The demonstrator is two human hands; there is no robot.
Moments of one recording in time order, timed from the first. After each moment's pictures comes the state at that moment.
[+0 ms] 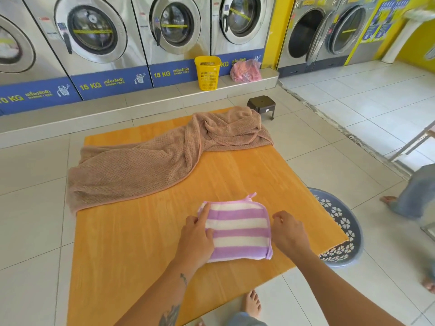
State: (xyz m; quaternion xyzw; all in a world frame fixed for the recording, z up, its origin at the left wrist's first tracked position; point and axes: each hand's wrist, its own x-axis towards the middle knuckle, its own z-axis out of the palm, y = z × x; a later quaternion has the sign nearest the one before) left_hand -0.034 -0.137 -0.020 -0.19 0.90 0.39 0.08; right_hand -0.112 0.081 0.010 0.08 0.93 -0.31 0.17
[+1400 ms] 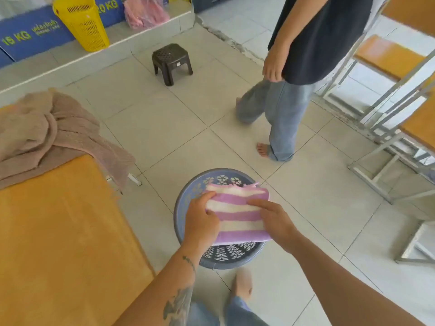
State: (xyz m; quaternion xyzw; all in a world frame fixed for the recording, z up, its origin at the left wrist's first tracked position) left_hand -0.337 0.299 -0.095 -0.19 0.85 0.47 0.15; right_hand -0.345 0.489 -0.112 0.22 0.78 -0.54 0.23
